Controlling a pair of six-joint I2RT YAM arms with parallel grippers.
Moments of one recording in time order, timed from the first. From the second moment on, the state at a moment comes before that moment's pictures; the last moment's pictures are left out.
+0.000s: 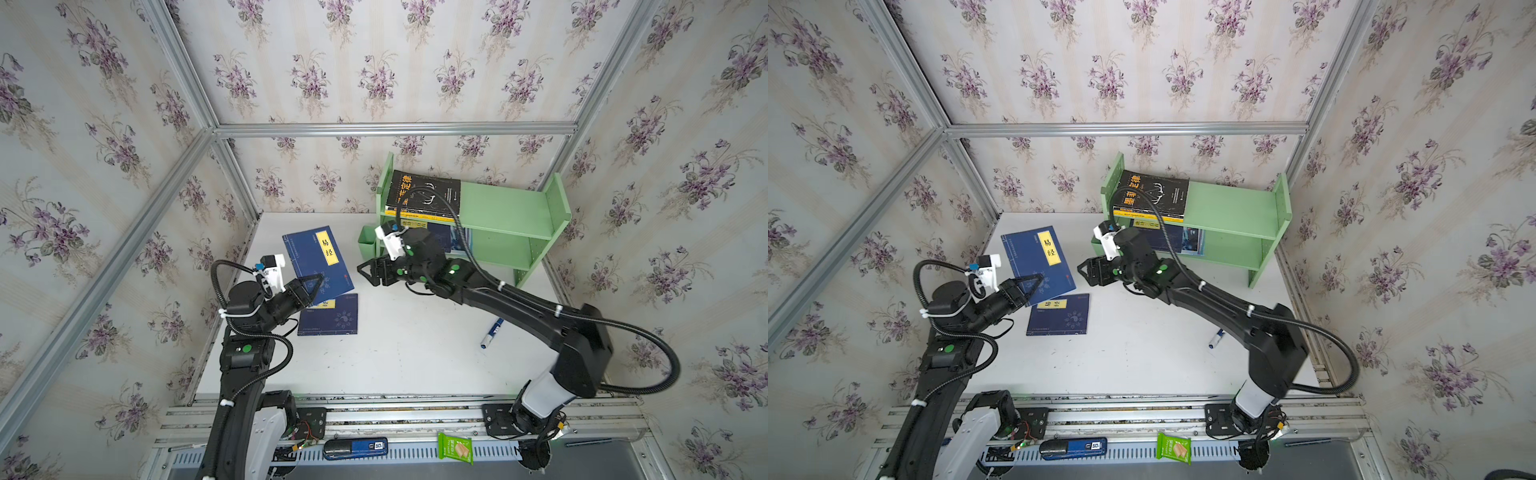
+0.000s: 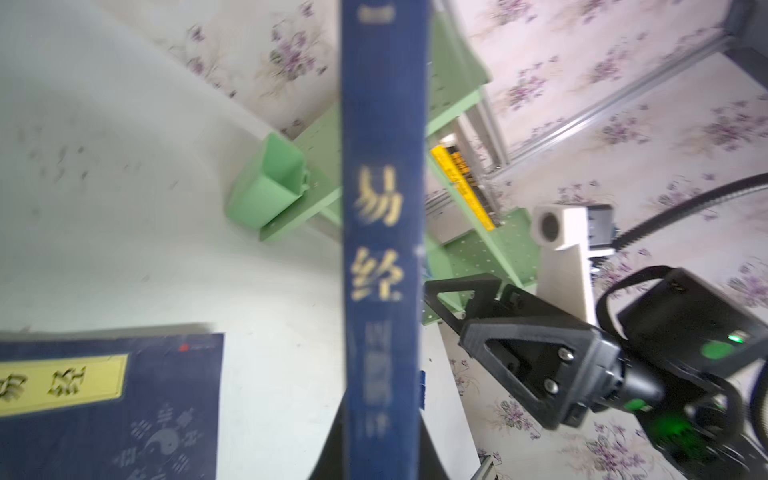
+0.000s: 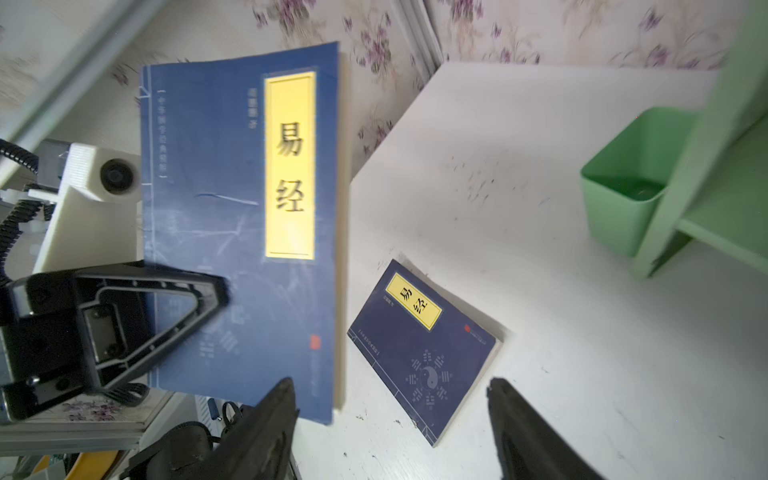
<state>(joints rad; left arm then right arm) 0.11 0.66 0.66 -0.13 0.74 -0.76 0.77 1.52 1.31 -0.20 -0.25 0.45</state>
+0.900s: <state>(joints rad) -0.44 1.14 1.14 0.39 0.54 -0.96 0.64 1.14 0.86 0.57 -0.39 0.85</state>
